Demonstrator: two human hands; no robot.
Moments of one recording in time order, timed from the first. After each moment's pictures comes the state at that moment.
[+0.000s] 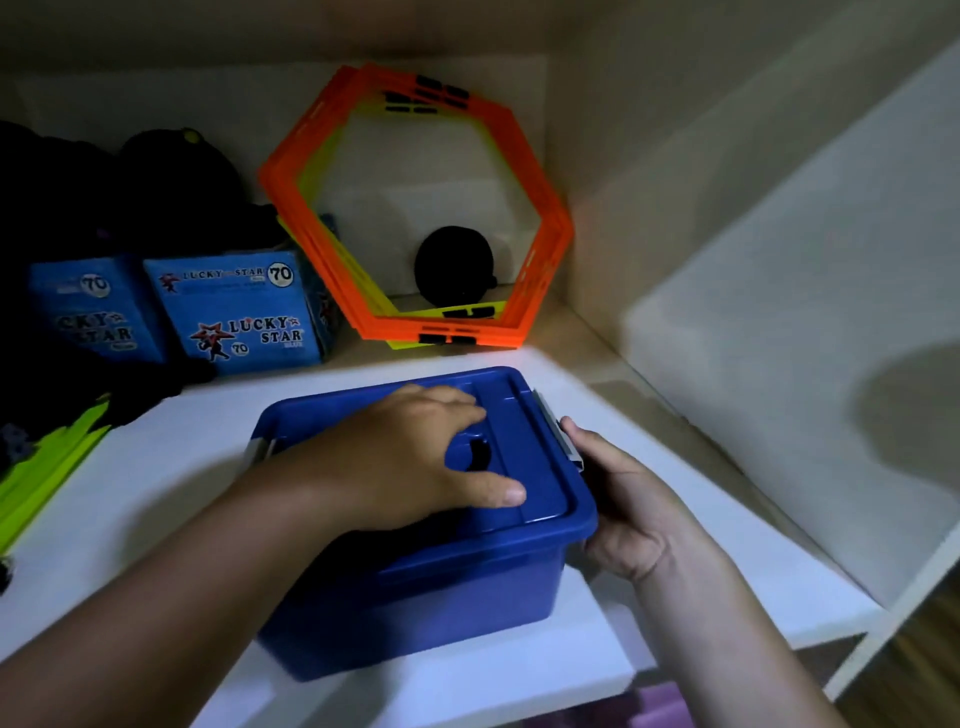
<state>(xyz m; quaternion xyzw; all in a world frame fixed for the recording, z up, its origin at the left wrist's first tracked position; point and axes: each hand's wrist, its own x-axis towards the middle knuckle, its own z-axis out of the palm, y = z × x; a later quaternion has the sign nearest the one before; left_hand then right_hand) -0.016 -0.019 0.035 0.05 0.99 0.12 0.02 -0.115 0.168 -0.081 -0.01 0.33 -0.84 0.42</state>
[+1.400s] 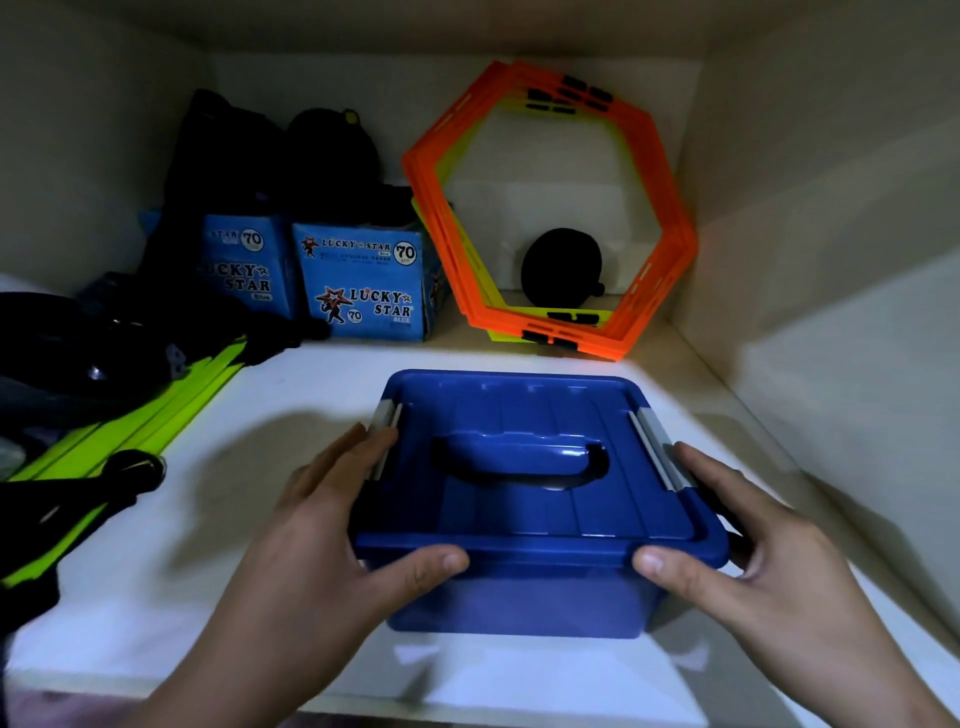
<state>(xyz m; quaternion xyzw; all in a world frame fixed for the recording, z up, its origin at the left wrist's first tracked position) 0.110 -0.080 -0.032 -0.17 0.91 0.27 -0.26 -0.037 0.196 -0.035 -0.27 0.82 -0.50 0.02</state>
